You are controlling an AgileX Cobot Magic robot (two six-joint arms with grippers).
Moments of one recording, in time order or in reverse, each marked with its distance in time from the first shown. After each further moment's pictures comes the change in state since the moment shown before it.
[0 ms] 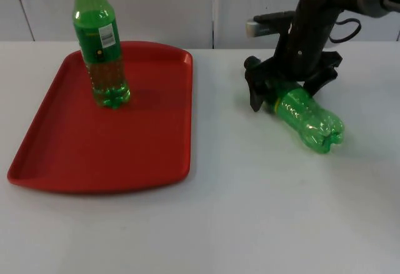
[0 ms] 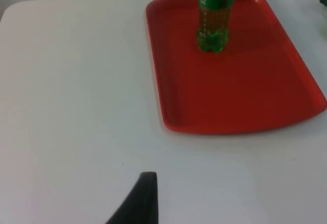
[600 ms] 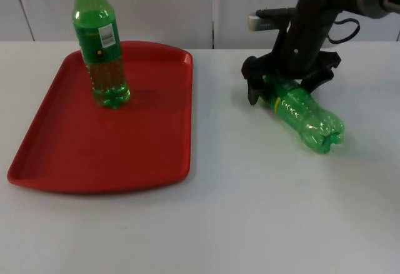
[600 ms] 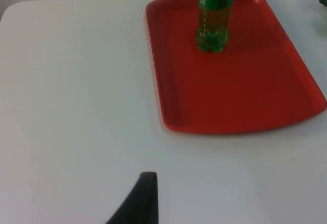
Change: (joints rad) right arm 0.000 0.002 0.000 0.002 -0.038 0.076; left arm 0.000 0.000 0.000 0.000 0.000 0.000
